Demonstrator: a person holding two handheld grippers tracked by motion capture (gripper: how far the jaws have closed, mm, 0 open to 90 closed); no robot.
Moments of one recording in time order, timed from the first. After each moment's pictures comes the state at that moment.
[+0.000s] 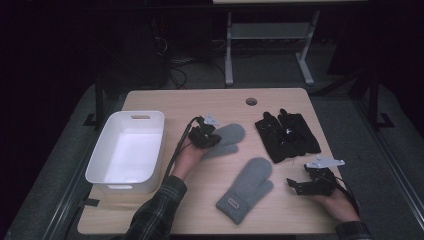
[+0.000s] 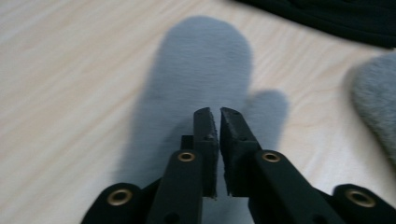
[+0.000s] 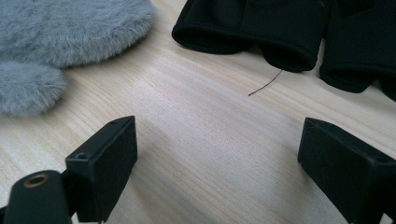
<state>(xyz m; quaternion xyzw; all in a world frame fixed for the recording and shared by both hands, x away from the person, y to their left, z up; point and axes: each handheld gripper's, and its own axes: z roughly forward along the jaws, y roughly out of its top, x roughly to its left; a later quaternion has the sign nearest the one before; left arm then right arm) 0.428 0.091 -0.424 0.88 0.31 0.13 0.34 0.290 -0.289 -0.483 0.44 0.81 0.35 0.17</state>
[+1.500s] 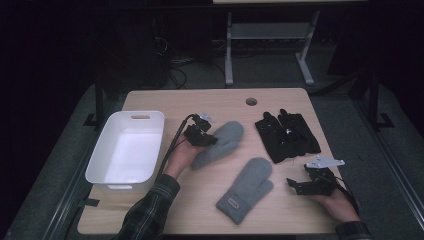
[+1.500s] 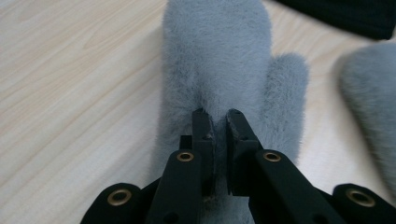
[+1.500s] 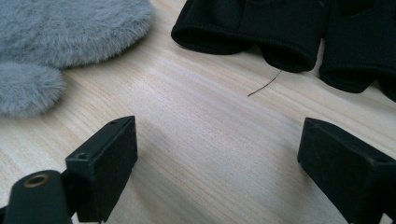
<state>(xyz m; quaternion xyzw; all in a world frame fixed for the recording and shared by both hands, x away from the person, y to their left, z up) 0.420 0.096 -0.413 0.88 0.33 0.08 0.33 0.290 -0.289 -0.483 0.44 0.81 0.35 0.17</state>
